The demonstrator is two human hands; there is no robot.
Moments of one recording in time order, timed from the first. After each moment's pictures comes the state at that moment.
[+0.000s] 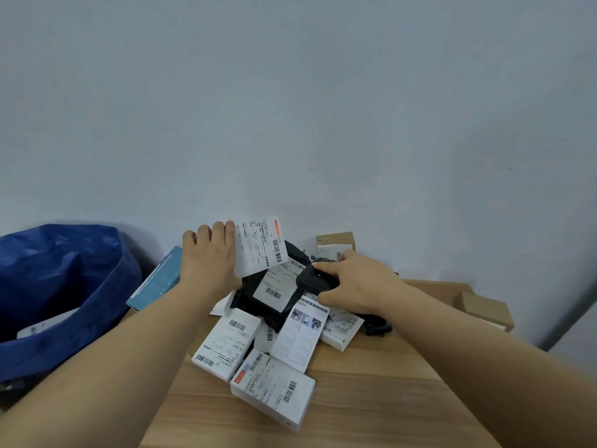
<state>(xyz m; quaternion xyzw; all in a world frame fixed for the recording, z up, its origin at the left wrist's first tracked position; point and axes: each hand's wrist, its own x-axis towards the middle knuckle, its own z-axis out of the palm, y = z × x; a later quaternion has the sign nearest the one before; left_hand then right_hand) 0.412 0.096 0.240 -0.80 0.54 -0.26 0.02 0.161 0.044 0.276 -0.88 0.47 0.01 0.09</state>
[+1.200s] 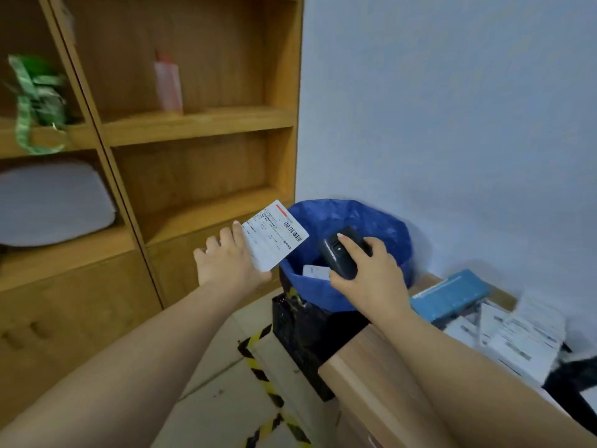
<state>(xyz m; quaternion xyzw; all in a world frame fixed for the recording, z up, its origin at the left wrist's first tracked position) 0.737 0.484 0.234 -0.98 0.11 -0.13 -0.03 0.626 0.282 0.224 -0.95 0.18 -0.19 0.15</state>
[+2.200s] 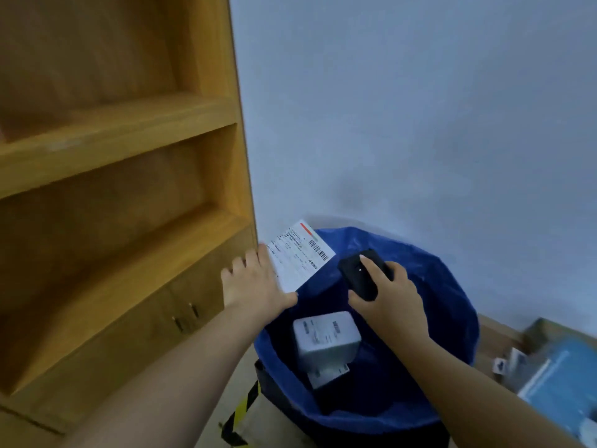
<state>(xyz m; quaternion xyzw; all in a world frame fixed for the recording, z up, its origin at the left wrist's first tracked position) 1.125 0.285 0.178 -0.96 0.29 -0.05 -0.01 0.963 0.133 0.151 -0.88 0.39 -0.16 0.20</state>
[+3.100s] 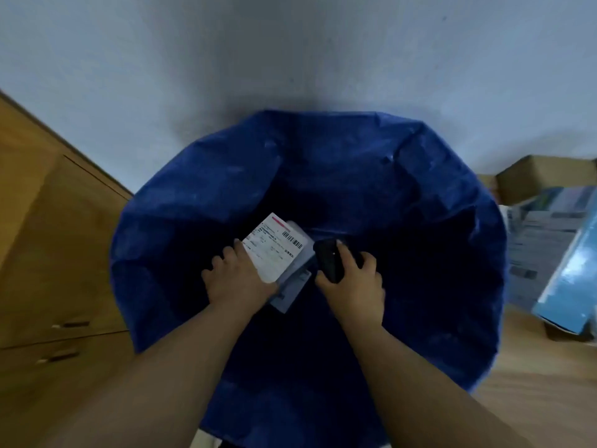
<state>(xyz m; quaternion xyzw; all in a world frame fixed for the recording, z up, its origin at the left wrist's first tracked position) 1.218 0.116 -0.062 -0.86 0.43 0.24 0.11 1.037 0.079 -0.059 -0.65 0.69 0.01 0.31</state>
